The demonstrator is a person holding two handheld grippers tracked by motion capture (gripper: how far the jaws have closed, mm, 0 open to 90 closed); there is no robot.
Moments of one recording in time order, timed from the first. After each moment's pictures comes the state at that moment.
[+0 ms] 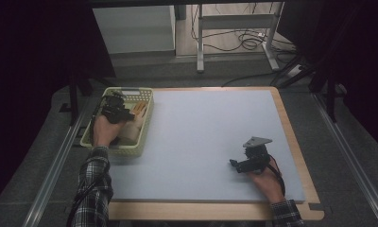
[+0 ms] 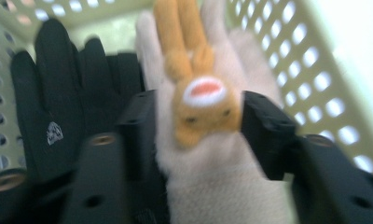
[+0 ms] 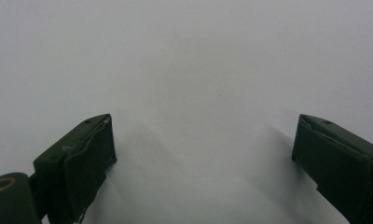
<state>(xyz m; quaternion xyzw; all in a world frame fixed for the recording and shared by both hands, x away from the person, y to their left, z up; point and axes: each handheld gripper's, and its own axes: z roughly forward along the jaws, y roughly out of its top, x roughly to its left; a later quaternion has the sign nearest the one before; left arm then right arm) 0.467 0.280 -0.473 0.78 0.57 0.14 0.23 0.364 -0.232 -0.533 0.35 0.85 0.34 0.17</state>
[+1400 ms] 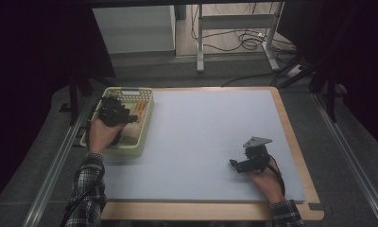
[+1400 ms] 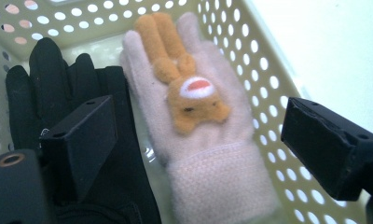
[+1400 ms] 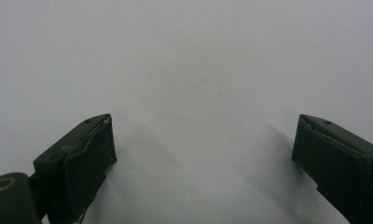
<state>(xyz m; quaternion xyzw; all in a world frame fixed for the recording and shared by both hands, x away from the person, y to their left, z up) 0.441 0.284 -0.458 0.76 0.55 0.16 0.31 0.364 -0.232 -0.533 0.35 0.85 0.34 0.18</state>
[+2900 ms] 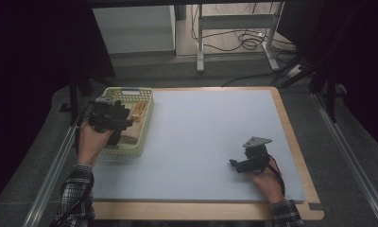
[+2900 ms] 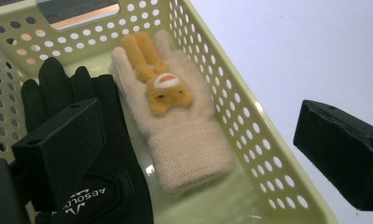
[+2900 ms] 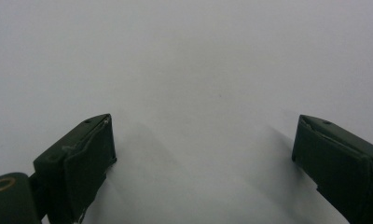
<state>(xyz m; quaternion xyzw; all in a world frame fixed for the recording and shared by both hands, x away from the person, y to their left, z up) 0.394 0.288 -0.431 0.77 0.50 0.18 0.34 0.364 -0.232 -0.533 0.35 0.85 0.34 0.18</state>
